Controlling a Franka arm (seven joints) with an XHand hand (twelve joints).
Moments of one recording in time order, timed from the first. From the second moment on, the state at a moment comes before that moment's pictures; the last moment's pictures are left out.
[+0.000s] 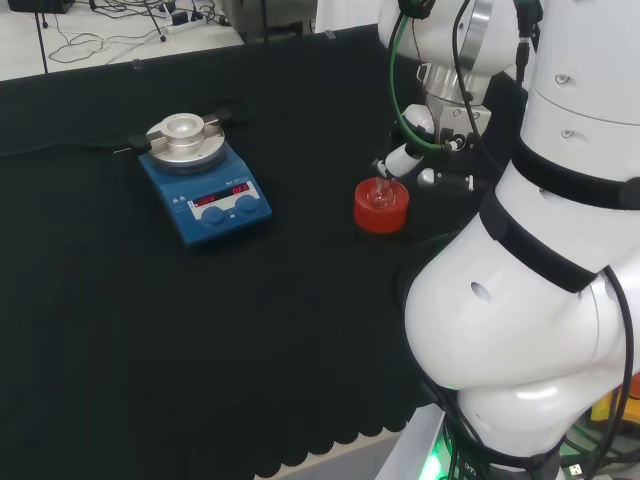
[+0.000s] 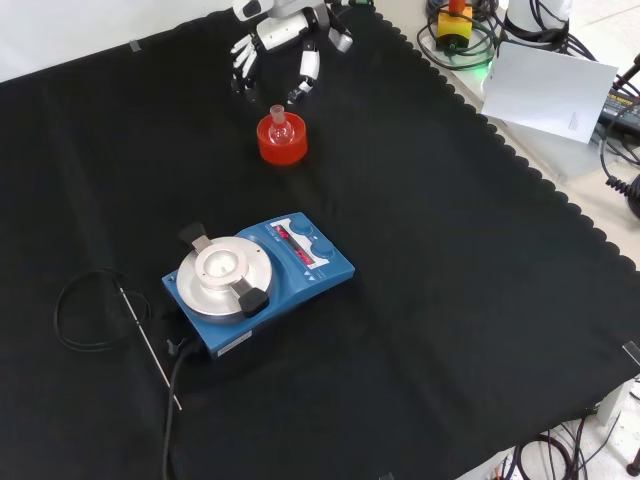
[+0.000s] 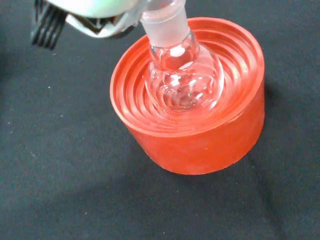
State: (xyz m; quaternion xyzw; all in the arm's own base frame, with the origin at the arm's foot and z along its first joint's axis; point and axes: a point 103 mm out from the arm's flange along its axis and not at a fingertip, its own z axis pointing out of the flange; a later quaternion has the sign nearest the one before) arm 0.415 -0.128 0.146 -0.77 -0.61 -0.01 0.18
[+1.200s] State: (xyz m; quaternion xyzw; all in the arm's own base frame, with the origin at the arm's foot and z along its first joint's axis) arm 0.419 -0.118 0.115 -0.77 -0.62 0.00 0.15
